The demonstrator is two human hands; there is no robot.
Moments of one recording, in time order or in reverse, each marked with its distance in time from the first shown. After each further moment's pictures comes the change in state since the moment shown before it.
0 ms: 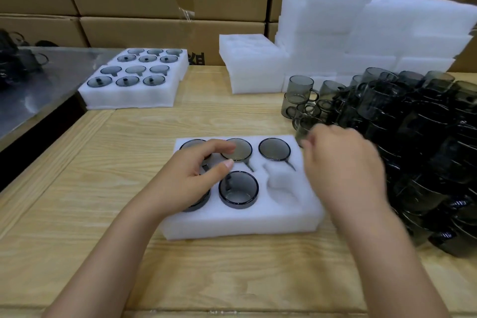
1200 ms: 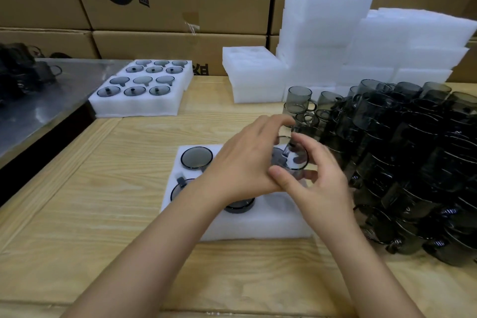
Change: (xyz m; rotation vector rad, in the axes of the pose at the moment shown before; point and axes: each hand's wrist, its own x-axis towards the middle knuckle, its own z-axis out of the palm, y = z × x) left_hand 0.041 0.064 0.045 0.358 0.041 0.348; right_hand -0.023 0.000 0.027 1.142 0.095 -0.021
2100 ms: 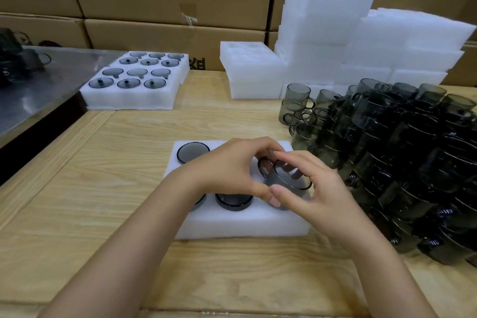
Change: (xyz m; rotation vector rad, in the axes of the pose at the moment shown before) left_hand -0.006 -0.028 -0.007 -0.273 -0.373 -0.140; right_hand 0.001 0.015 -0.018 -0.142 -0.379 -0.084
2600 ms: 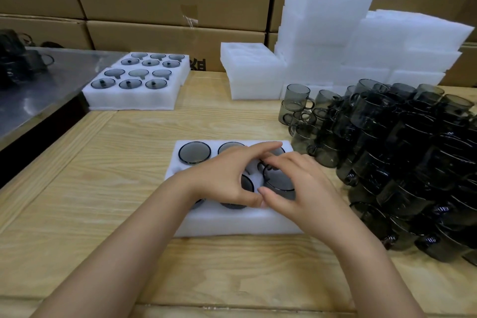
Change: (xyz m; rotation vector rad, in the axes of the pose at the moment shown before) left_hand -0.014 -0.010 0.006 -0.021 -0.089 0.012; right_hand 0.004 -0.012 0.012 -0.394 -0.055 -0.033
